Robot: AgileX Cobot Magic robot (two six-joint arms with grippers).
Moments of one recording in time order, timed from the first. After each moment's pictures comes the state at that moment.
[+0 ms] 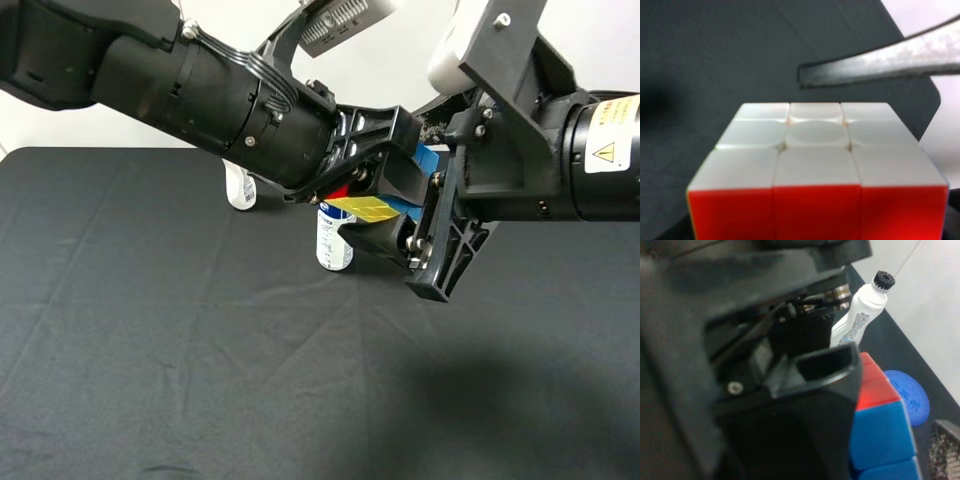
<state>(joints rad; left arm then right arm) -0.81 1.57 -1.05 -0.97 0.36 0.51 0.84 1.09 -0.67 0.02 0.17 -0.40</state>
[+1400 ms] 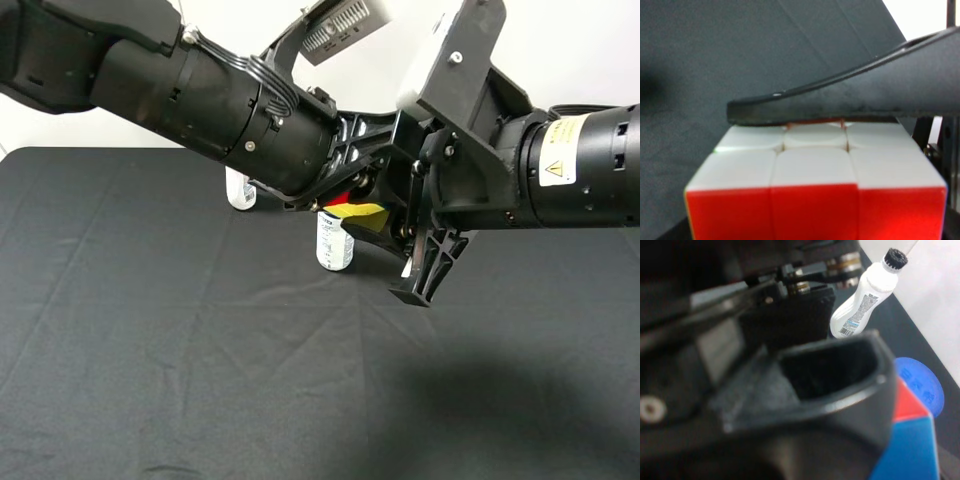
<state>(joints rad) -0.81 1.57 -1.05 -0.96 0.37 0.49 0.84 1.16 -0.67 0.01 0.15 -0.41</state>
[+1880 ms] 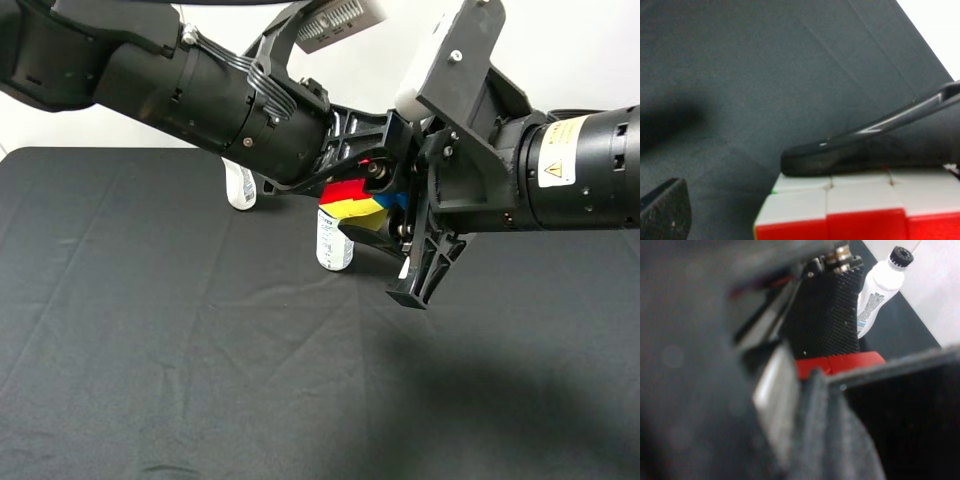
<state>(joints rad) -0.81 1.57 -1.05 -0.91 0.30 0.51 0.84 1.16 -0.67 0.03 0.15 -0.40</state>
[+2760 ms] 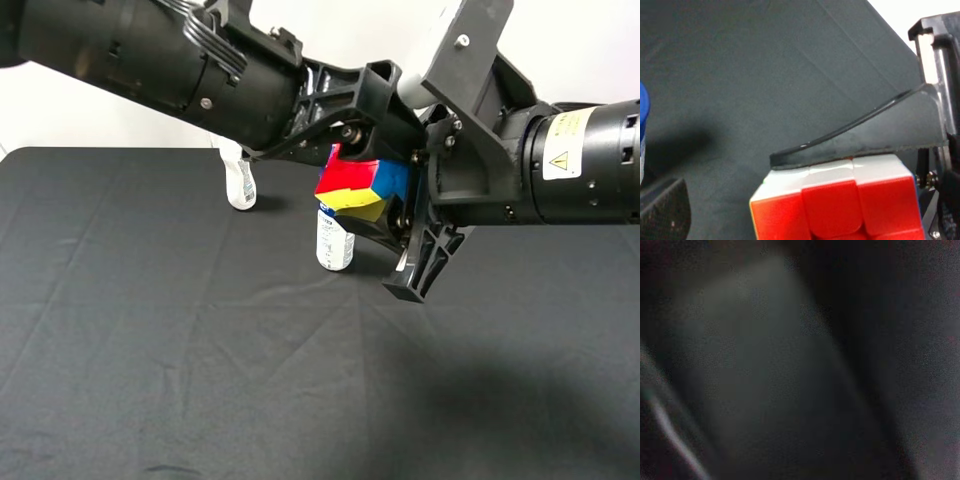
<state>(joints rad) -0.79 1.46 -1.04 -0.84 0.33 0.51 0.84 1.15 -0.68 0.03 0.13 -0.40</state>
